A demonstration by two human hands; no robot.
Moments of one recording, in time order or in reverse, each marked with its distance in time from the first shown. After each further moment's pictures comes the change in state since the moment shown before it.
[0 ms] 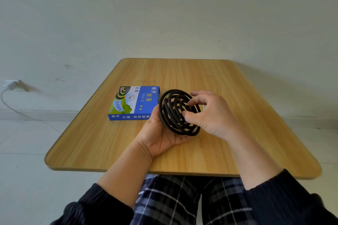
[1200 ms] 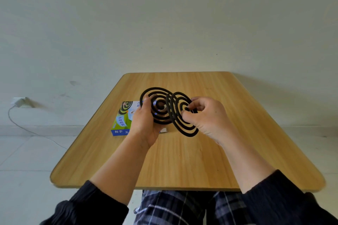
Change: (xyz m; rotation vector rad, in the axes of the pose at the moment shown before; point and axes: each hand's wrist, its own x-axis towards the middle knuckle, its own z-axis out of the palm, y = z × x) left_hand 0.010 0.056 0.021 0.109 0.615 0.286; right_hand 0.018 -0.009 0.002 0.222 0.098 0.088
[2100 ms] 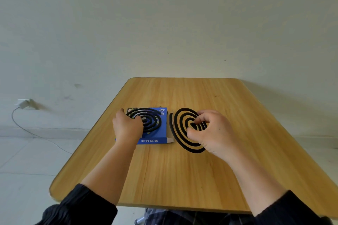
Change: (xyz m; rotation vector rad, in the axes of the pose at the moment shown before) left_hand 0.042 0.015 -0.052 0.787 0.475 0.203; right_hand 0.005 0.012 0.013 -0.272 -0.016 -0.060
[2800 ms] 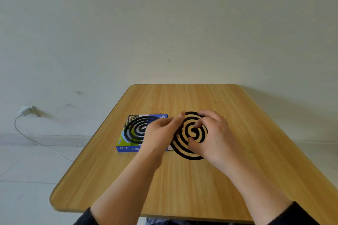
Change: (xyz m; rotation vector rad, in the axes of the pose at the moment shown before) left_hand -0.072 0.040 0.013 -0.292 -0.531 0.031; right_hand -0.008 -0.003 -0.001 -0.211 0.127 -0.198
